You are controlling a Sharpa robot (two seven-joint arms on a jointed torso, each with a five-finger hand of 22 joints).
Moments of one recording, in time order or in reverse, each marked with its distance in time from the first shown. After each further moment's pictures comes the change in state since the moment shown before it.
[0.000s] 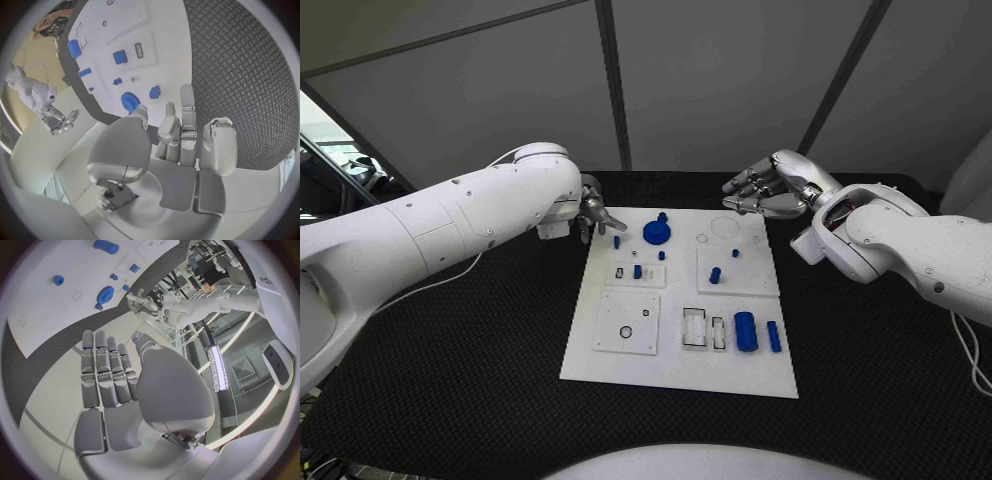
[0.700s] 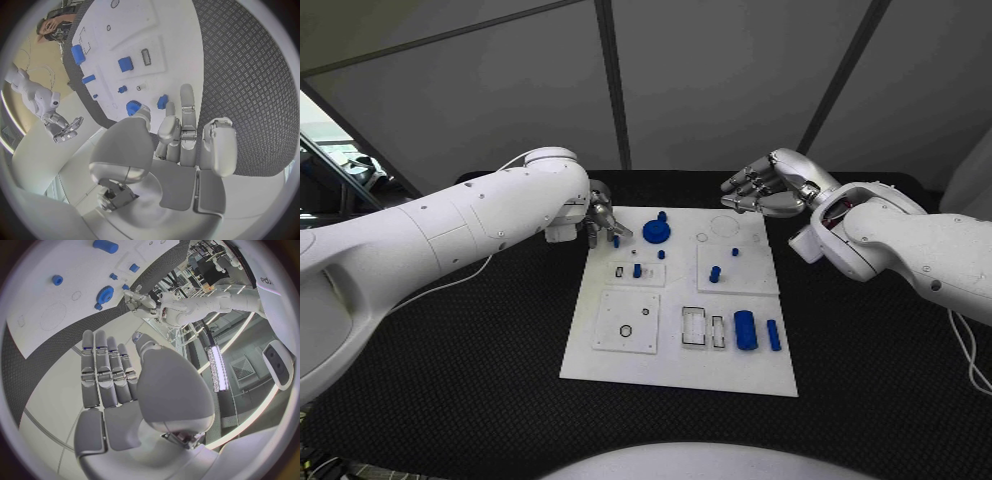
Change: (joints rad) left arm -0.013 0.035 -0.007 -0.031 0.003 0.045 0.046; left_hand 0.046 0.036 -0.006 -0.006 0.000 0.018 -0.003 -0.003 -0.019 0.000 0.000 0.005 0.000 0.000 0.000 0.000 0.001 0.000 0.000 0.000 0.004 0.000; right arm 0.000 0.008 0.000 -0.006 0.000 0.000 0.000; right_hand 0.000 0.000 0.000 0.000 0.000 0.000 0.000 0.000 0.000 0.000 0.000 0.000 0.000 0.000 0.000 0.000 -0.001 0.000 0.000 0.000 0.000 0.000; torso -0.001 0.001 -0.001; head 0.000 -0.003
